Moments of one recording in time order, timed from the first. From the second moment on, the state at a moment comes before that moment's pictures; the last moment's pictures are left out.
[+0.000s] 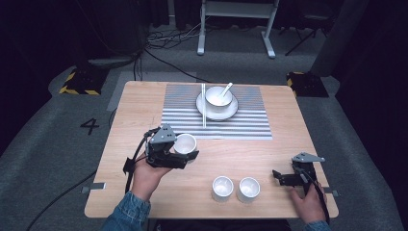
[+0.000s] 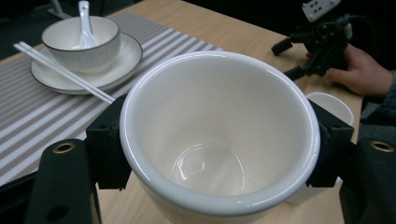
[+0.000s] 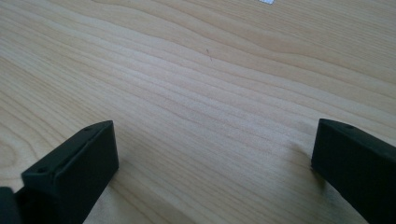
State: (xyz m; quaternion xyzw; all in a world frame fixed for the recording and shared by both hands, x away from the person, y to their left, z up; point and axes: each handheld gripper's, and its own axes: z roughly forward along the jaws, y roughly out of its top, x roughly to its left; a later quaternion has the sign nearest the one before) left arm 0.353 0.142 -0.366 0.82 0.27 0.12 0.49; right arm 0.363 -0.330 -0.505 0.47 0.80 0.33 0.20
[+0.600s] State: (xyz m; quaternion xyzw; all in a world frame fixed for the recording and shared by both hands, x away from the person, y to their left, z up) left arm 0.415 0.142 -0.357 0.83 0.29 0.15 0.46; right arm 0.363 -0.330 -0.505 0.47 0.80 0.33 0.20
